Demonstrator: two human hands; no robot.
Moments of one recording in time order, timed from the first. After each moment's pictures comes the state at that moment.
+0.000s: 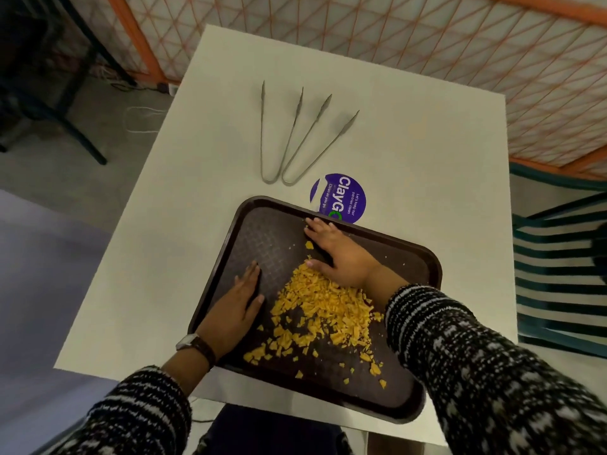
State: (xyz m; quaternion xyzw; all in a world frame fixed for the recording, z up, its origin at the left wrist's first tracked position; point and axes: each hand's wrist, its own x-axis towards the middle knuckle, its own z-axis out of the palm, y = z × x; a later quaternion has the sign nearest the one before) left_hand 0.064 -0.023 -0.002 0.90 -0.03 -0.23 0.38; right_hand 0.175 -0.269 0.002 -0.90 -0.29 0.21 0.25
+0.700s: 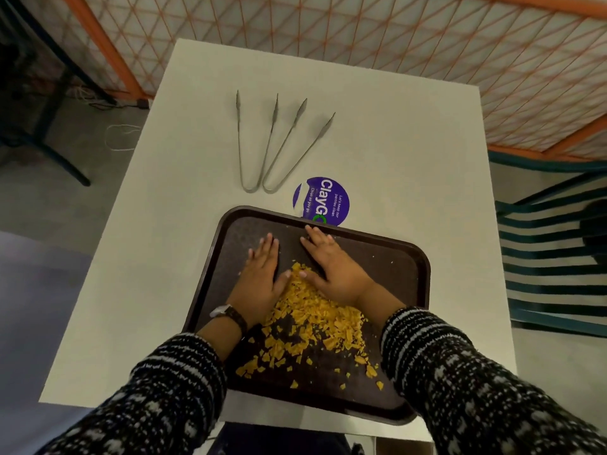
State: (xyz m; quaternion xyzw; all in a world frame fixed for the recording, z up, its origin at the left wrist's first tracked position) left_hand 0.128 -0.077 -0.011 0.93 -0.10 -0.20 0.28; right_hand 0.150 -0.277 0.001 -0.92 -0.23 0.20 0.25
